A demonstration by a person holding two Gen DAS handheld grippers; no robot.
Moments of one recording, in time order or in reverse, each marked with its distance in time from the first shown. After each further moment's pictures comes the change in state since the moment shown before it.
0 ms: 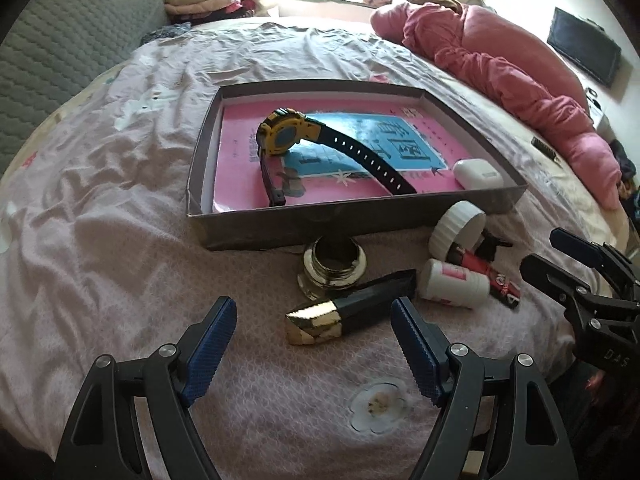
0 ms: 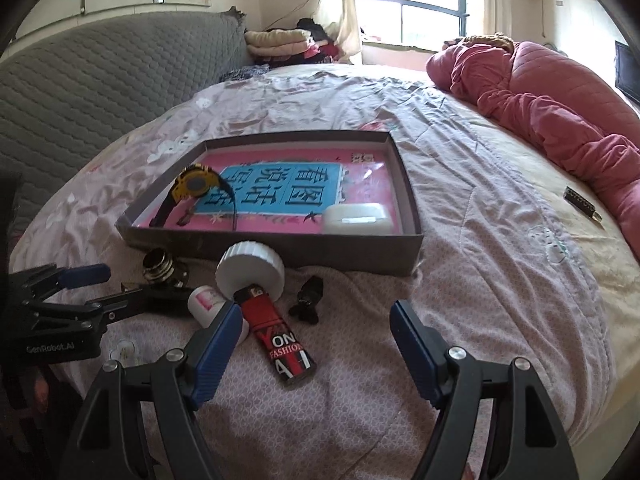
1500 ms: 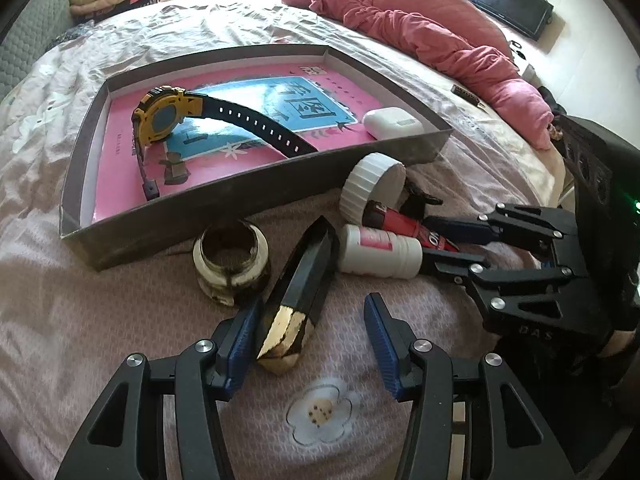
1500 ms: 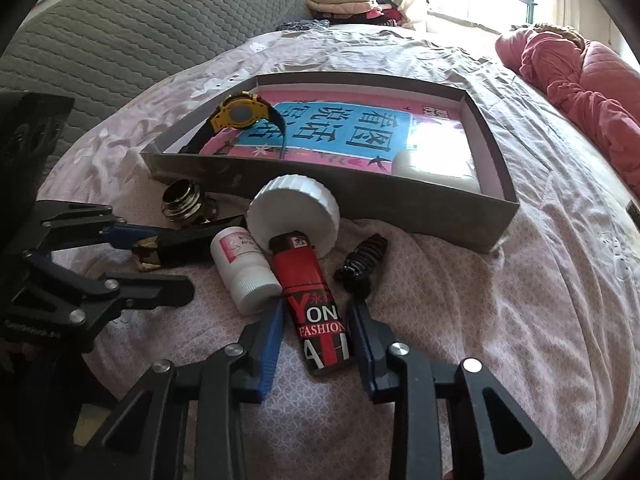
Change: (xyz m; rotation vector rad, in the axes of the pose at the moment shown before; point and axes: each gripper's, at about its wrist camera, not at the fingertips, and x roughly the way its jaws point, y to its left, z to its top) left arm 0.025 -0.023 0.006 0.175 0.107 -0.280; right arm 0.043 0.014 -0.007 -0.143 0.140 0.189
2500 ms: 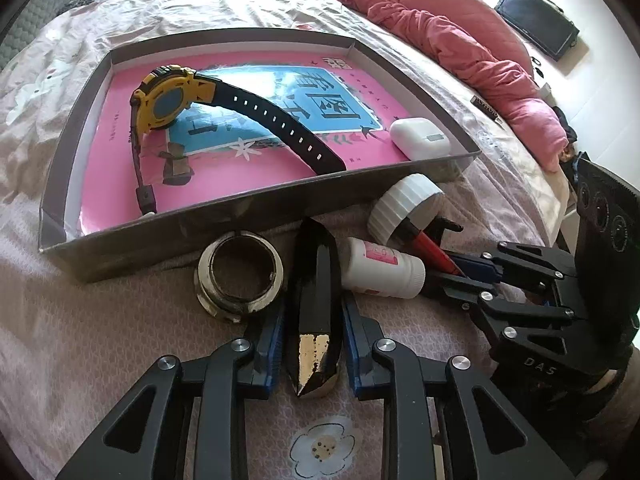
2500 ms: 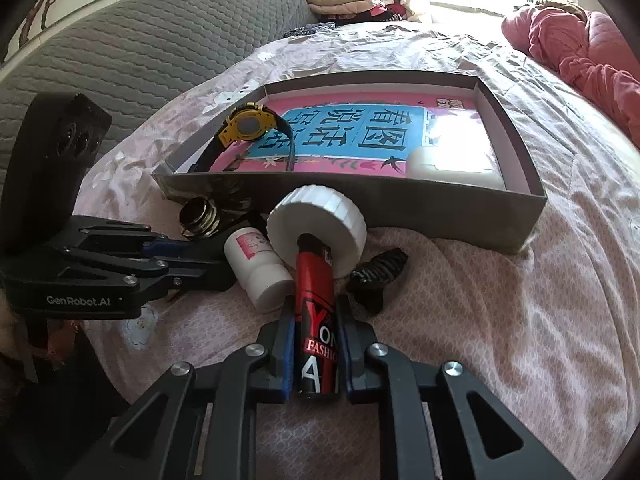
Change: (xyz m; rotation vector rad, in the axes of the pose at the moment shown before) left arm 0.019 0.011 0.020 -0.114 0.046 -0.024; right arm 0.004 -0.011 0.003 0.082 -0.017 0.115
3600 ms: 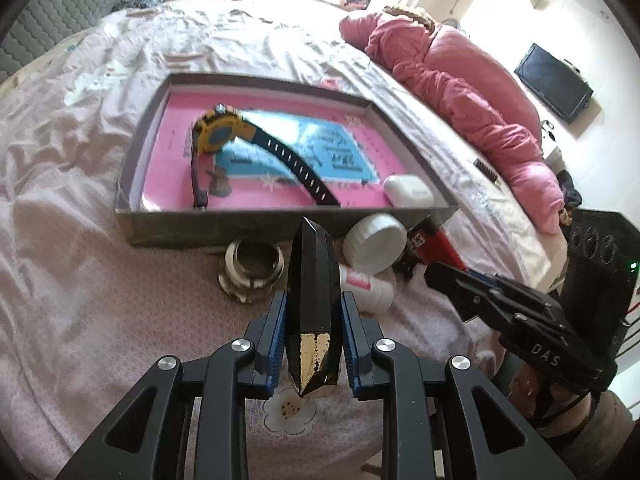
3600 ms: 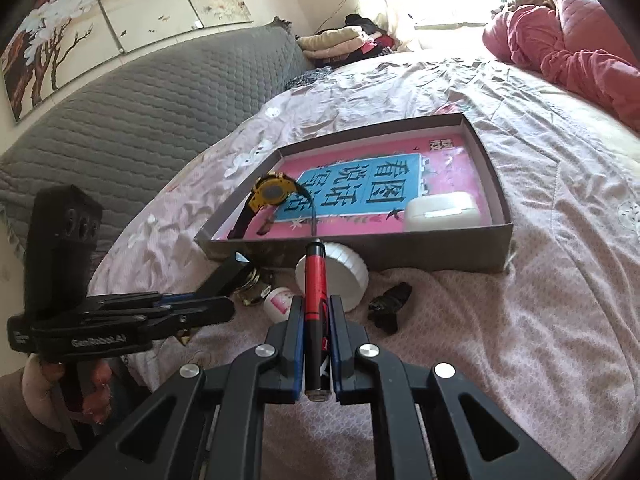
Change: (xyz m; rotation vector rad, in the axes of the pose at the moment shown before) left arm -0.055 -0.001 -0.023 -0.143 -0.192 0.007; right arm -0.043 -0.006 0.006 0.114 -0.188 0.088
